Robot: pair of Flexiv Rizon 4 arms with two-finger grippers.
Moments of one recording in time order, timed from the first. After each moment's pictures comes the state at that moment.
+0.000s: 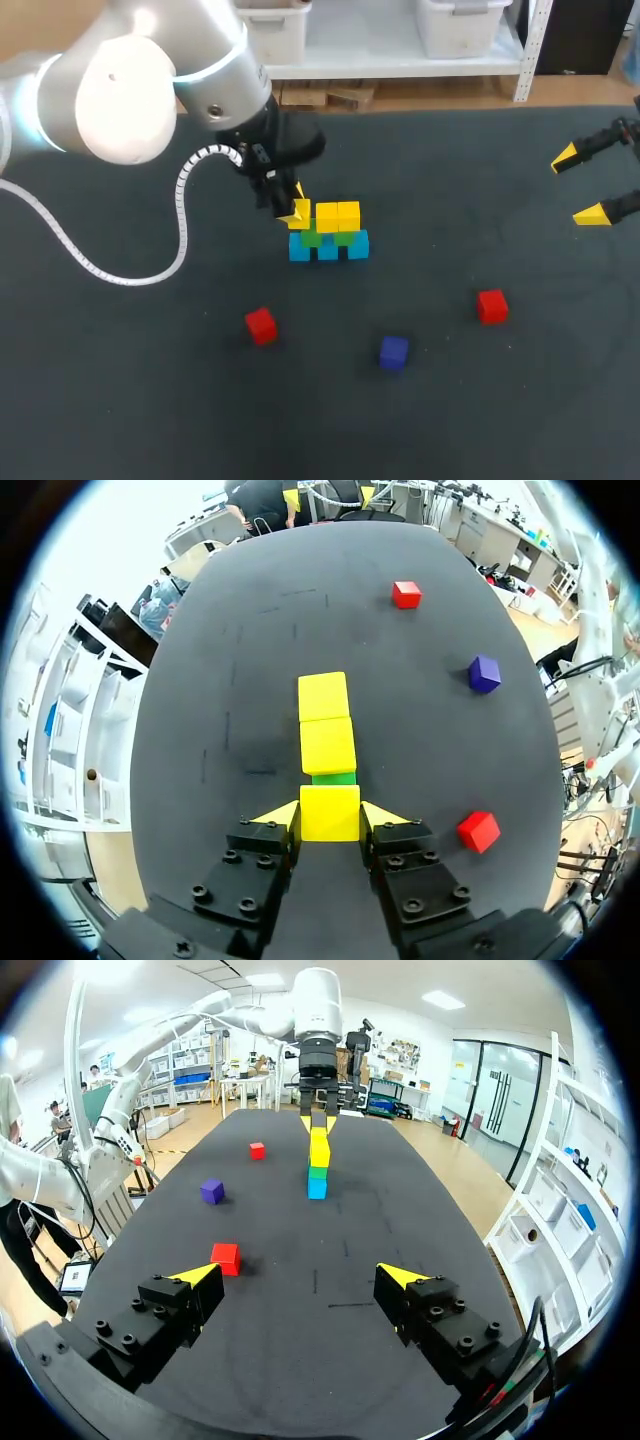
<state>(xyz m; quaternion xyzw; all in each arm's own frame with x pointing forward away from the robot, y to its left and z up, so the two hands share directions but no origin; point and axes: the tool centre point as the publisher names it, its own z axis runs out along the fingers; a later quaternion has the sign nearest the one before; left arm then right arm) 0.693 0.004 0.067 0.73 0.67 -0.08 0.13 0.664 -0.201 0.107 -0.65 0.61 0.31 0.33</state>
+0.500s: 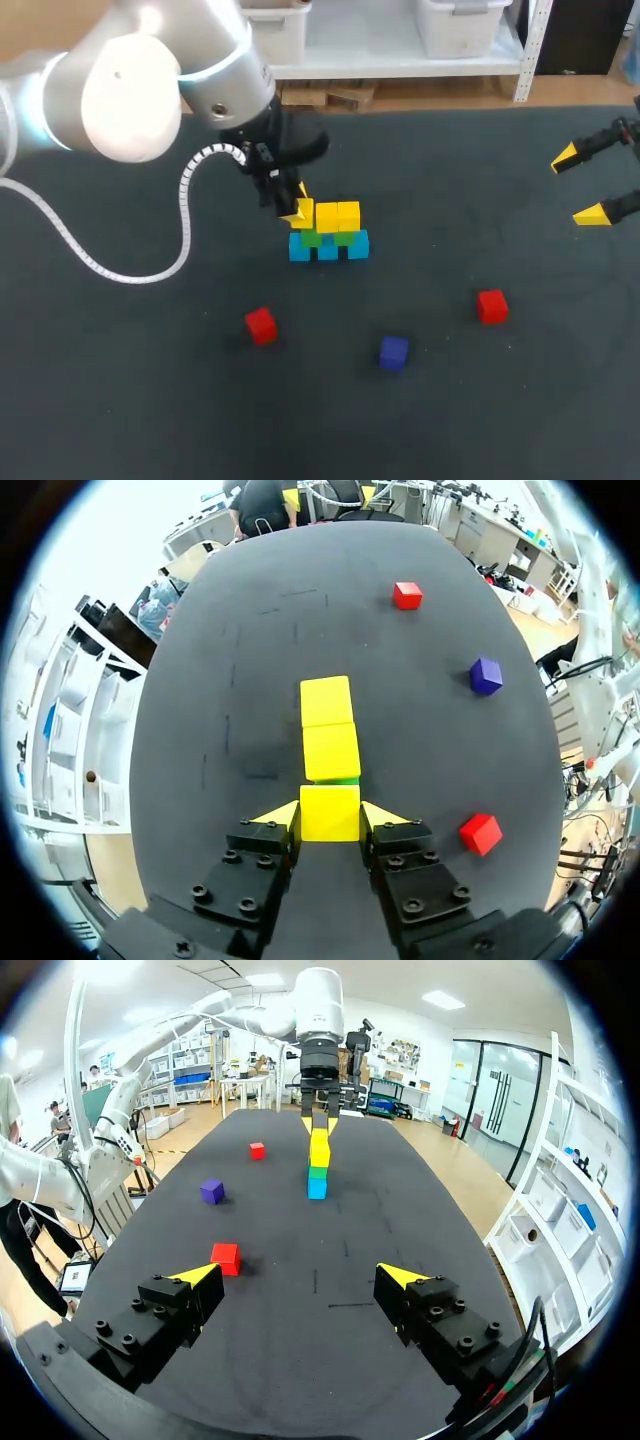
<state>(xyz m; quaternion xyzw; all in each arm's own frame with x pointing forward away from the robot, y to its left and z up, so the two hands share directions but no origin) 0.695 0.000 0.066 0.73 0.67 -0.08 0.13 0.664 -0.201 0.107 -0.65 0.61 0.31 0.33</state>
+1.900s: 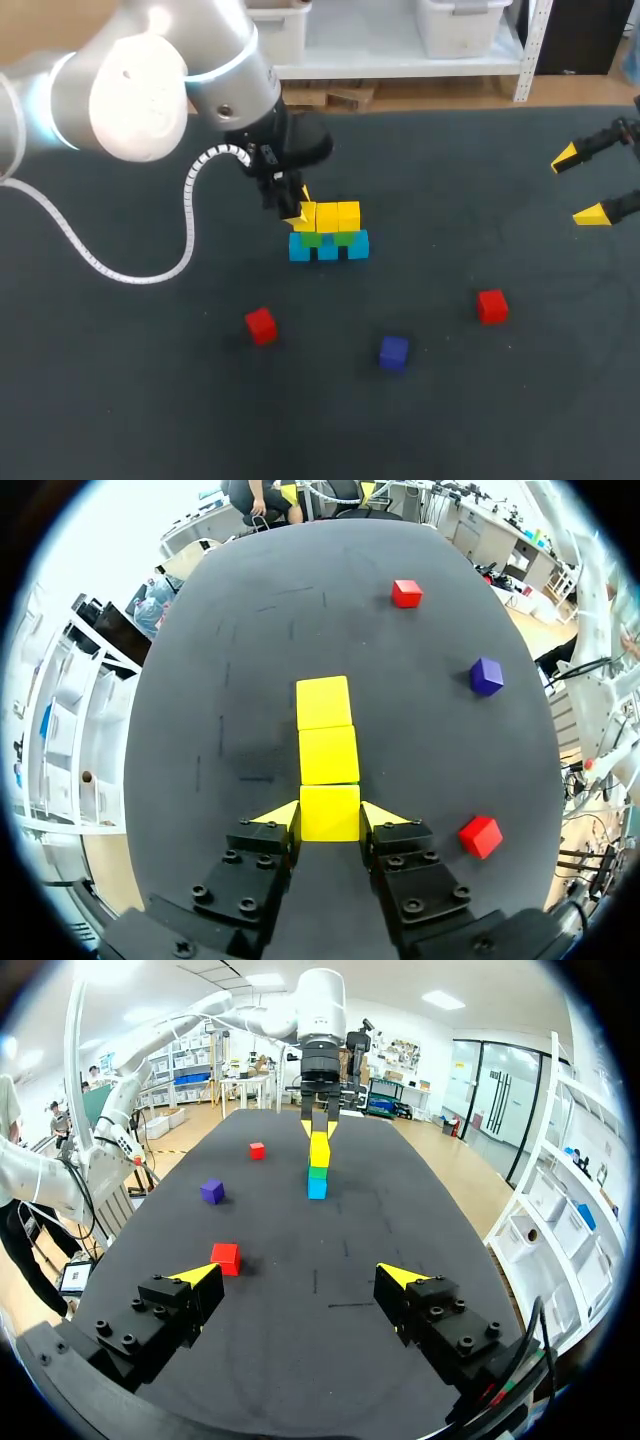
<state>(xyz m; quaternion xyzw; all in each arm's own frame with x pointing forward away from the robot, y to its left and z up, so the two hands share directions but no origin) 0.694 -0.003 0.060 0.73 0.67 -0.09 0.12 0.664 -0.201 0.107 -0.65 0.61 0.31 0.33</state>
